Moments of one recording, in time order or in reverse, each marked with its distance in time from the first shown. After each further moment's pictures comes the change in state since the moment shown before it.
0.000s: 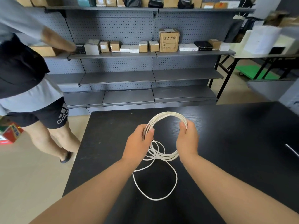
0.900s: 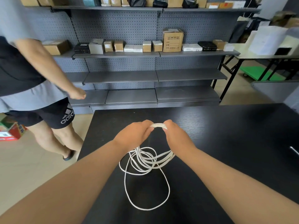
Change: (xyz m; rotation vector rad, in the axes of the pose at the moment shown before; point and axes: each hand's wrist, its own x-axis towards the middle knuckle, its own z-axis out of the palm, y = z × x) left_hand 0.029 0.008 -0.037 0.679 -0.318 0.318; right_hand -0.002 -0.017 0.007 -0.665 -0.530 -0.374
